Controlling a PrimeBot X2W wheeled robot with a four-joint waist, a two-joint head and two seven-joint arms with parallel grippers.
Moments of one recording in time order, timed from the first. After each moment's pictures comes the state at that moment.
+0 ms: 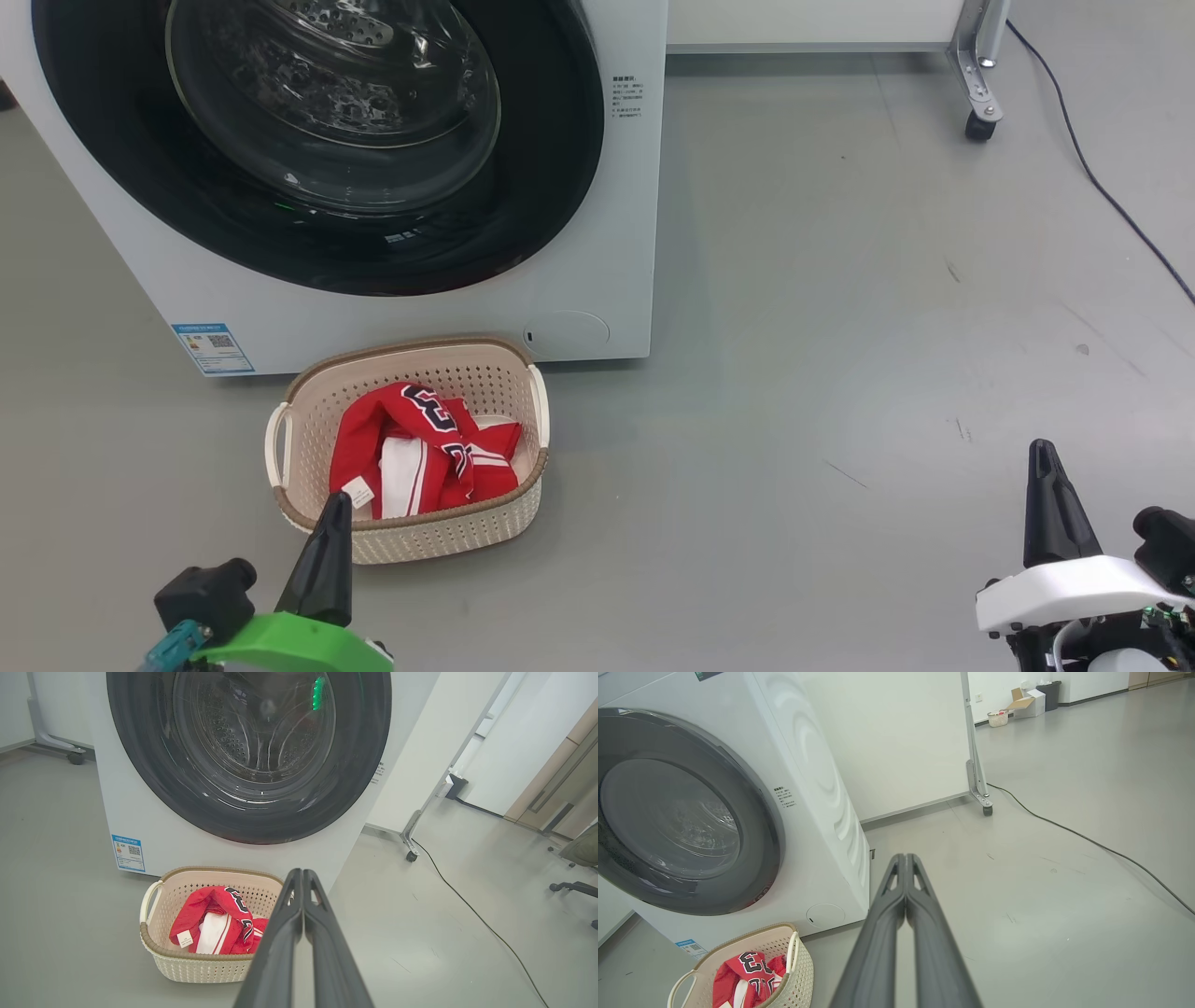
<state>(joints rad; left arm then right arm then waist) -0.01 0.06 -0.22 0.27 -0.61 -0.12 -0.23 0.08 -0.13 0.06 0.13 0.53 0.03 -0.21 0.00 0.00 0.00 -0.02</state>
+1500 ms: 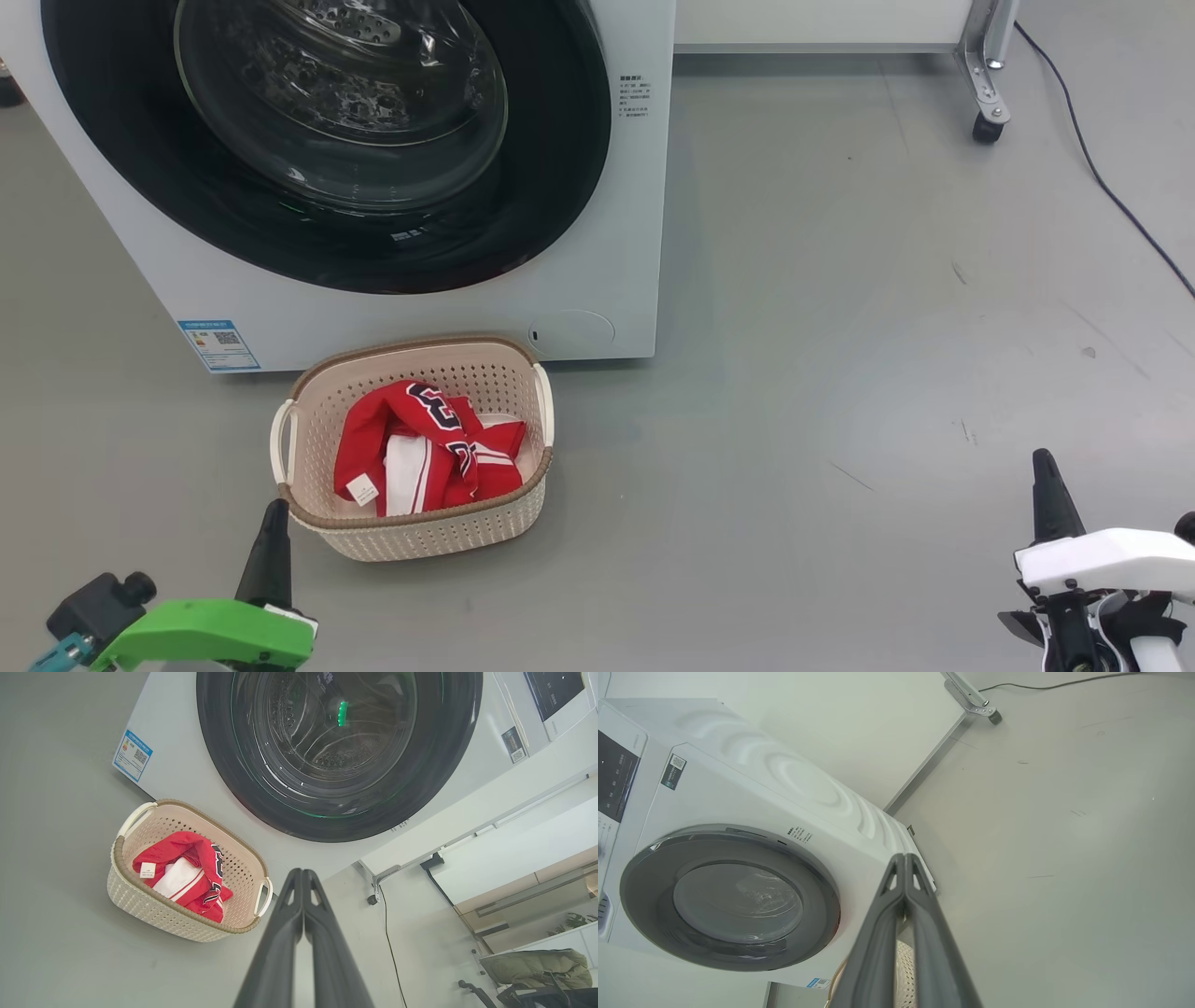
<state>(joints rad) -0.01 0.06 -0.09 0.27 -1.12 -0.12 -0.08 0.02 -0.09 -0.03 0.20 1.07 0.07 -0.05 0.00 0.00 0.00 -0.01</state>
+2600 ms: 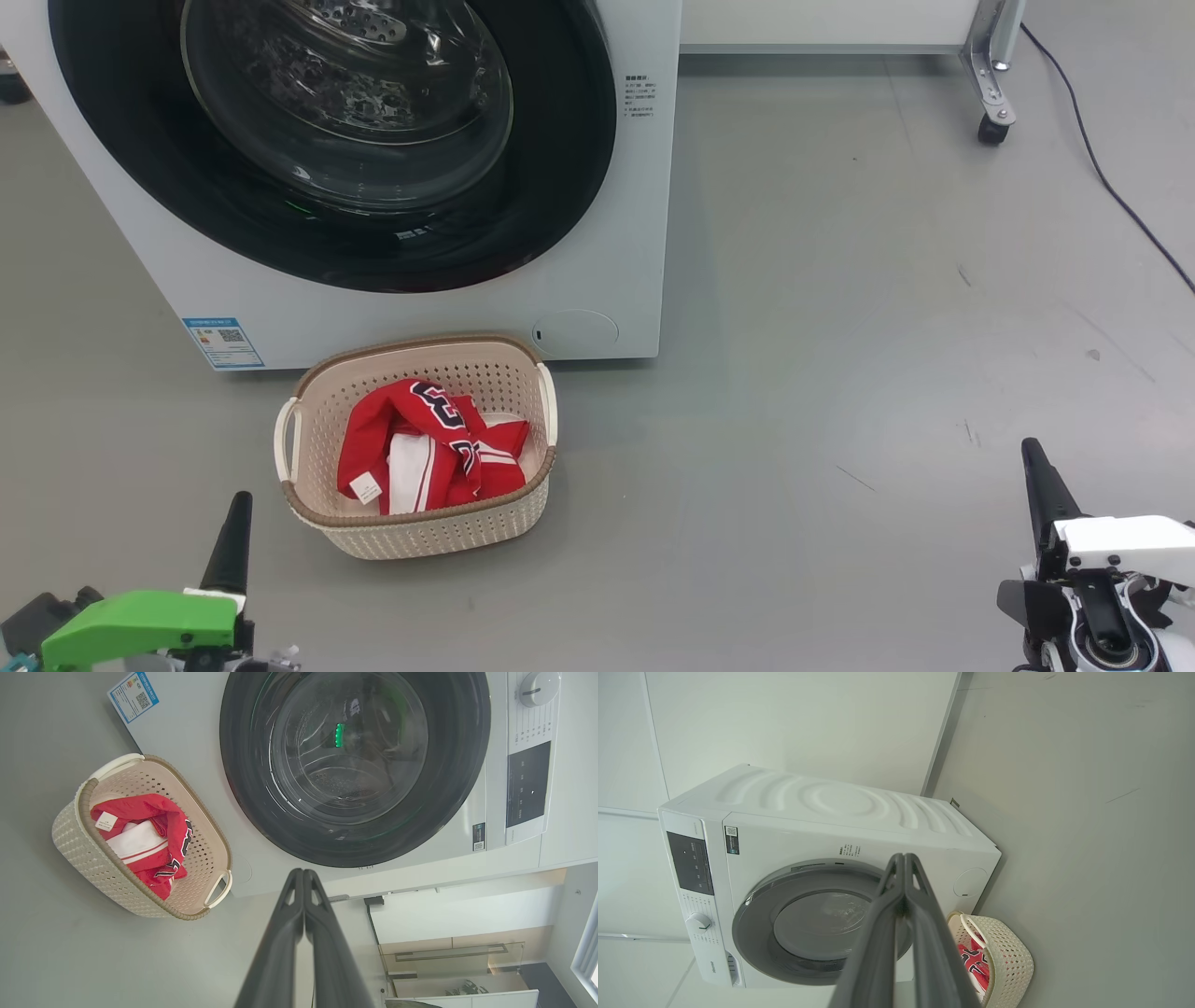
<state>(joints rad) -0.03 0.06 -0.01 0.27 -1.50 -0.12 0.03 -0.04 -0.05 -0.10 0.26 1.46 0.10 0.06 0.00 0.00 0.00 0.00</state>
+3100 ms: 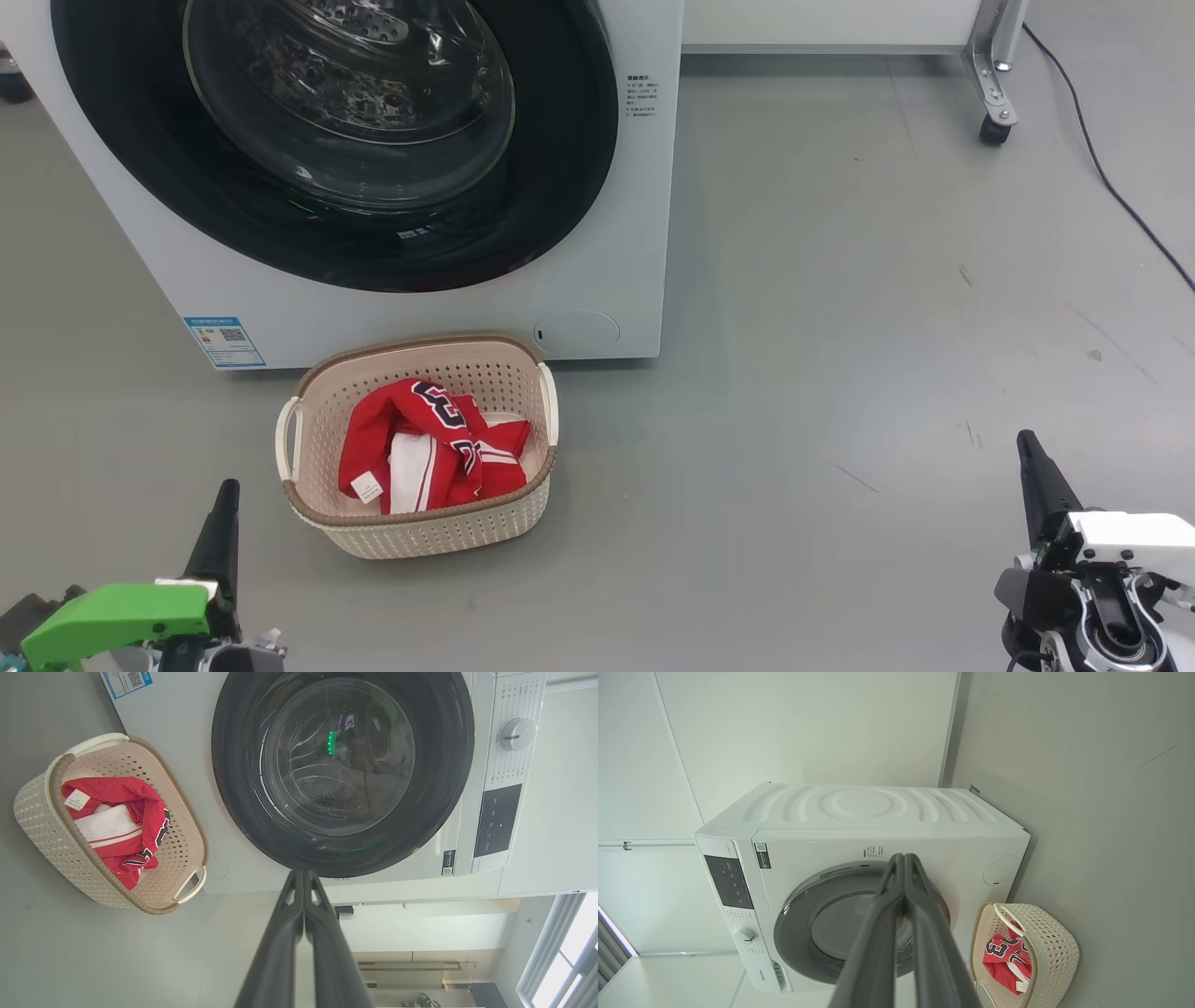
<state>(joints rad) -0.05 0.07 0.03 0.27 -1.65 -0.12 0.06 -0.06 -0.04 -0.13 0.28 1.60 0.12 0.10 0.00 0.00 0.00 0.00</state>
